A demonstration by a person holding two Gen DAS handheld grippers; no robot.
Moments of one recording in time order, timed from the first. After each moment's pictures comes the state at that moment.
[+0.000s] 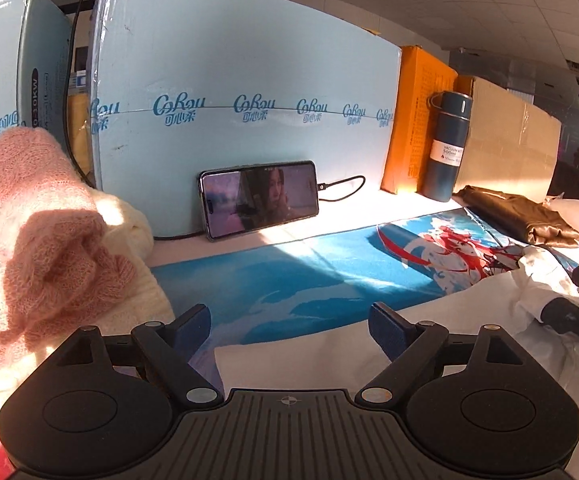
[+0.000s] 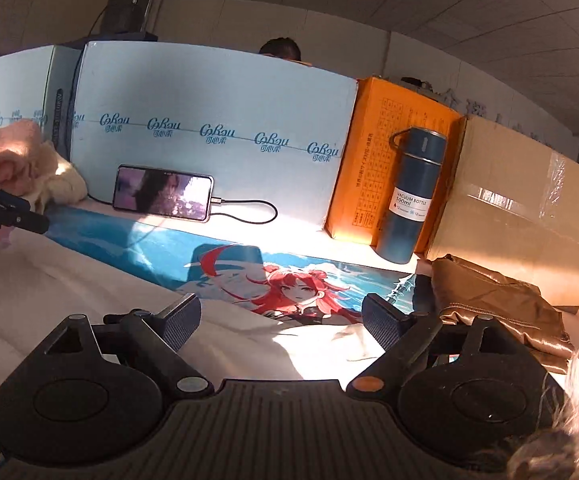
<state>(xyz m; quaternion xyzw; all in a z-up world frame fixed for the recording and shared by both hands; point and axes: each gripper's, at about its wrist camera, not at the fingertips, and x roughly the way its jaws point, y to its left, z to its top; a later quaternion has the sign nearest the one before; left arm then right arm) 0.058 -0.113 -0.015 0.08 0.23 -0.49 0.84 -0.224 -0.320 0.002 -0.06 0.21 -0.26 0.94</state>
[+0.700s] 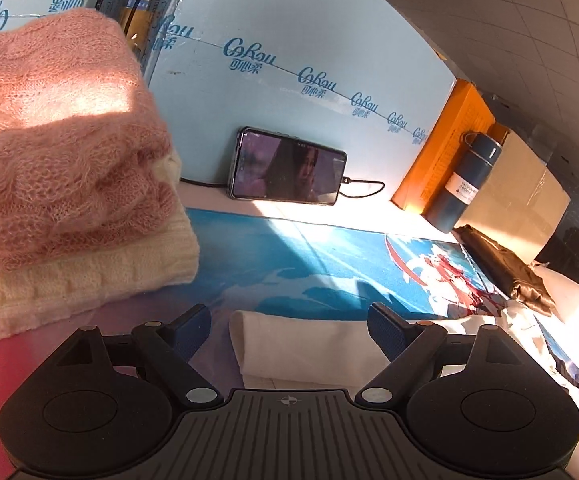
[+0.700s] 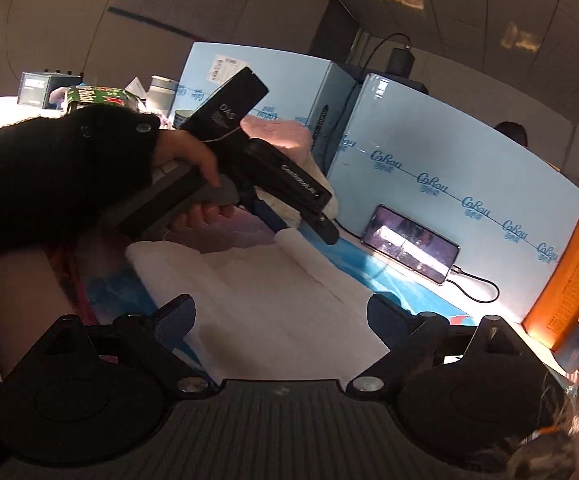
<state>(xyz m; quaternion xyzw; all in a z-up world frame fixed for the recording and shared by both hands) 0.099 -0.100 -0.035 -0.04 0.33 -0.48 0.81 -0.219 -0.166 -0.020 -0.19 0.18 0.04 0.96</state>
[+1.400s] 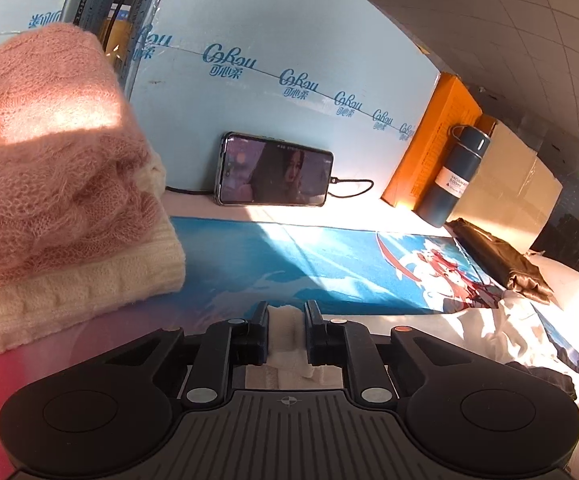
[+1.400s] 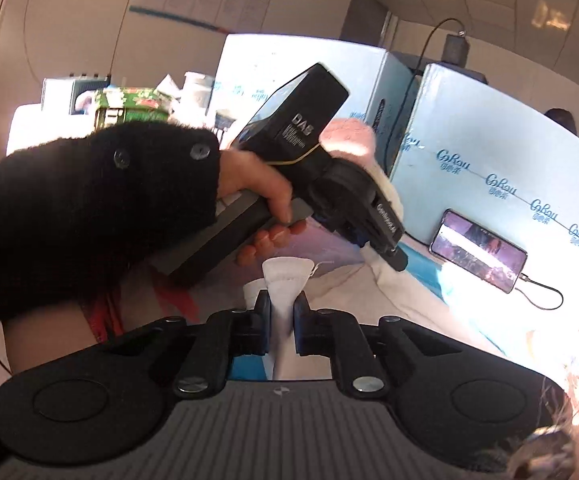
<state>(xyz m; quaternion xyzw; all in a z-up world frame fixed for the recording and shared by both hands) 0.088 -0.104 -0.025 -0.02 0.30 -0.49 0.82 -0.180 -0.128 -0.010 -0.14 0.19 0.08 0.97</state>
